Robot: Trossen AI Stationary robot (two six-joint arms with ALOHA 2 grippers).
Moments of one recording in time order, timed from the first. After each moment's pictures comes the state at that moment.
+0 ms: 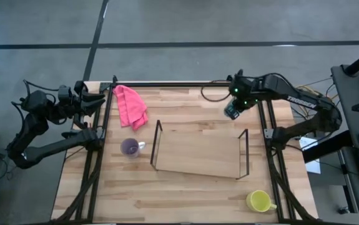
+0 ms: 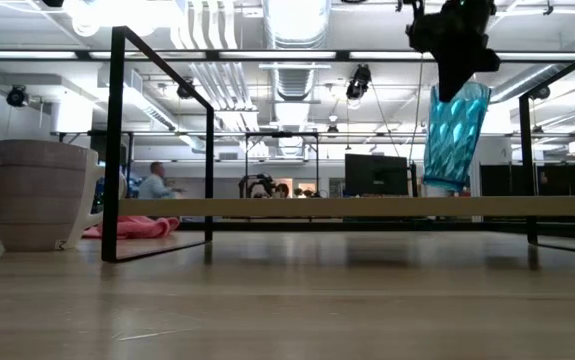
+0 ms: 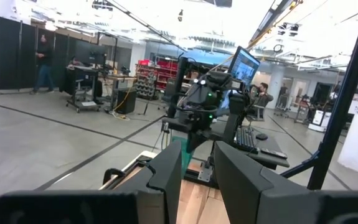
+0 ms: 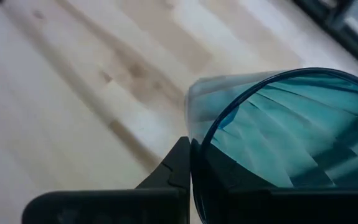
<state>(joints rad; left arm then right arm) 0.50 0.34 0.88 -0.43 0.23 -0.20 -0.35 1.28 1.34 -1.30 0.10 0.45</state>
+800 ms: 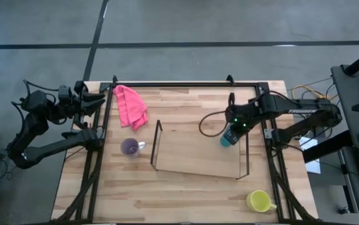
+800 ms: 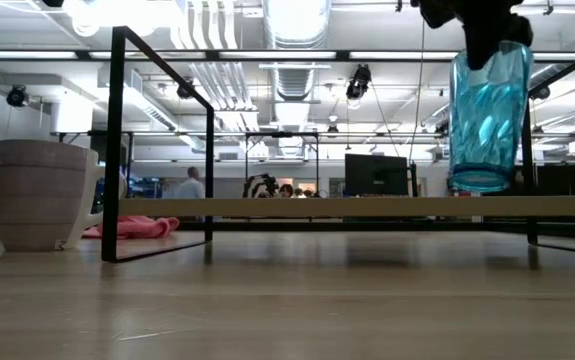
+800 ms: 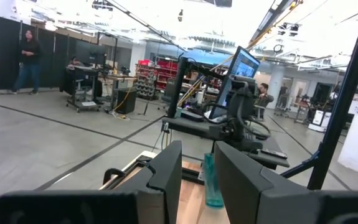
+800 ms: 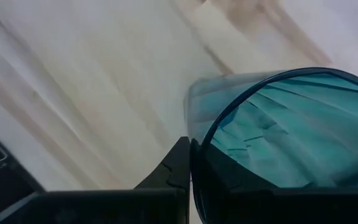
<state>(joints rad) 0.50 0.34 0.88 -0.43 0.23 -0.20 0.03 1.29 1.34 -1.33 -0.04 0.82</state>
